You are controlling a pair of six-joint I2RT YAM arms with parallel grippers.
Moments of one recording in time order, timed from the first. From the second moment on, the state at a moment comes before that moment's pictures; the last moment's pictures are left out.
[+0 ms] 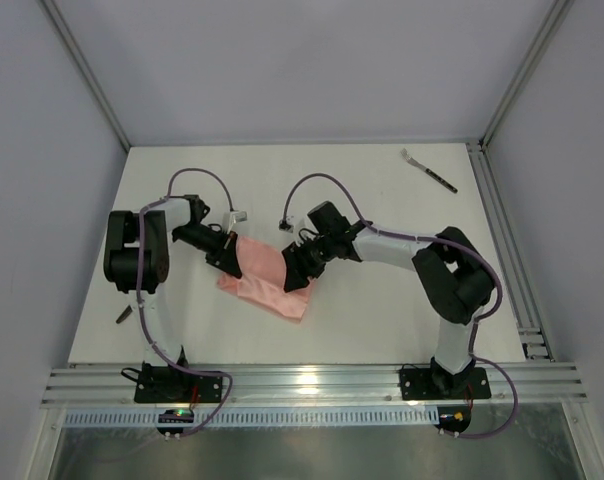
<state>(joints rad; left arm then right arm) -0.02 2.04 1.26 -0.97 0.85 0.68 0.69 1.84 1.14 -0.22 -0.66 0.05</state>
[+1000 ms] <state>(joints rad) -0.01 1.96 1.26 -0.98 0.82 0.71 0.70 2.03 1.25 -0.29 -0.70 0.00</state>
